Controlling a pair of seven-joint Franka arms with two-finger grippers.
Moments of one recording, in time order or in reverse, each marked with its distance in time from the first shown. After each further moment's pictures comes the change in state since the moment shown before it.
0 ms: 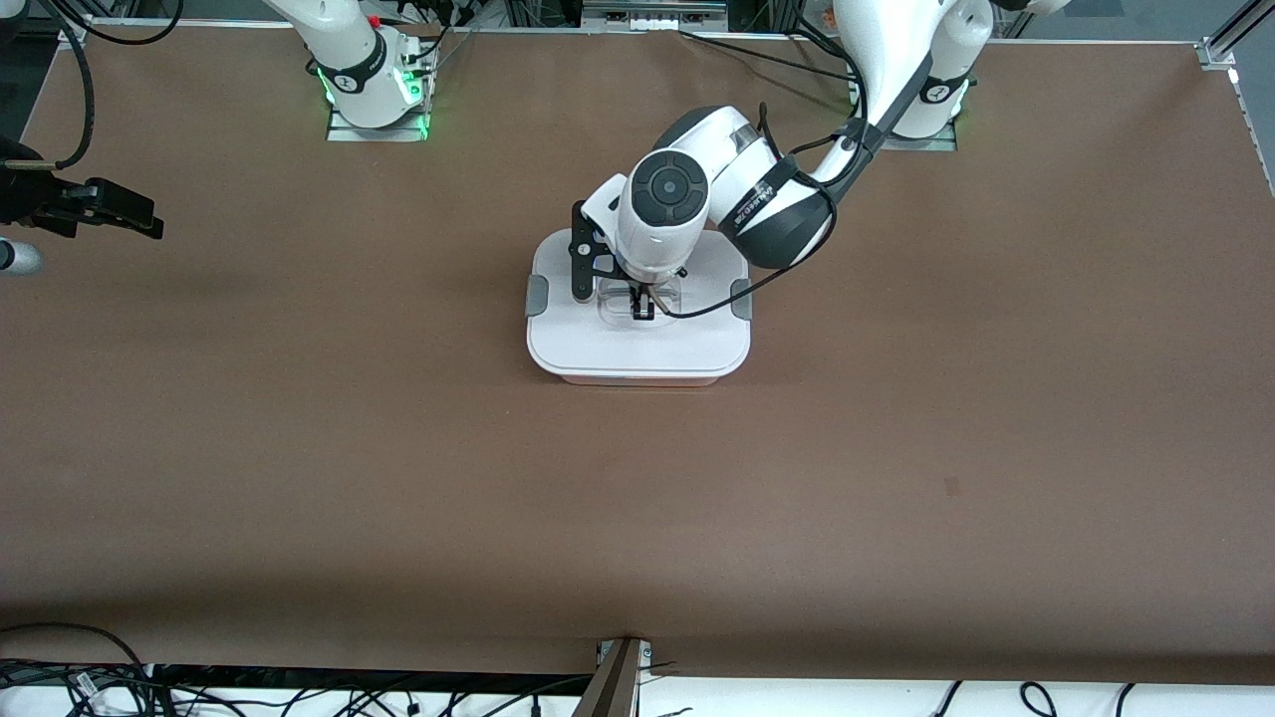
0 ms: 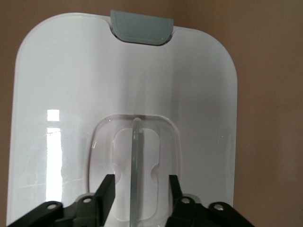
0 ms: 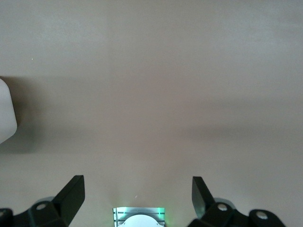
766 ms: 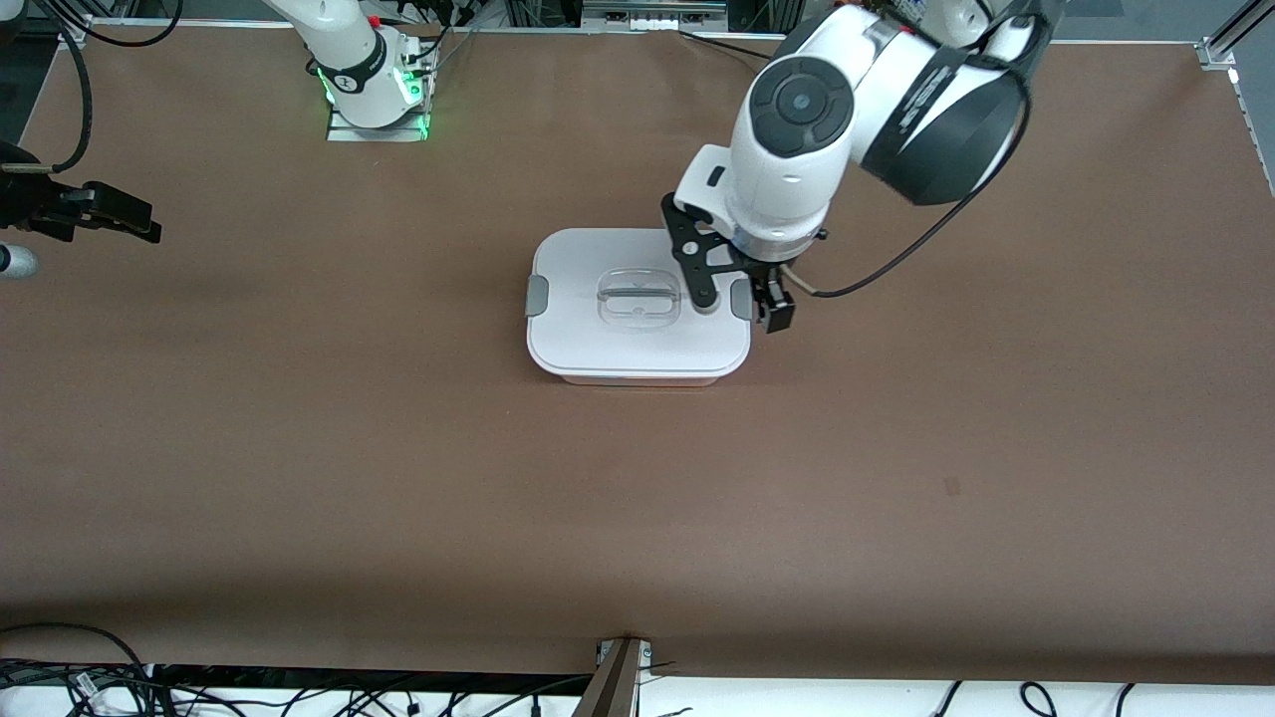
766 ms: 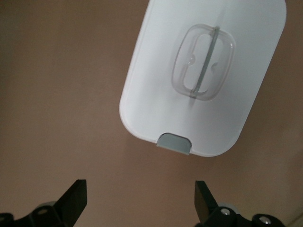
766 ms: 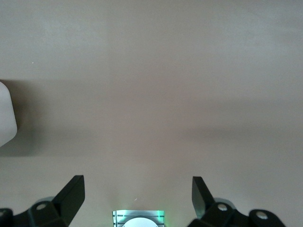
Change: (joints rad) left arm 0.078 -0.172 0.106 0.161 0.132 -0.359 -0.118; right arm 0.000 0.014 0.000 0.019 0.000 0.005 -0.001
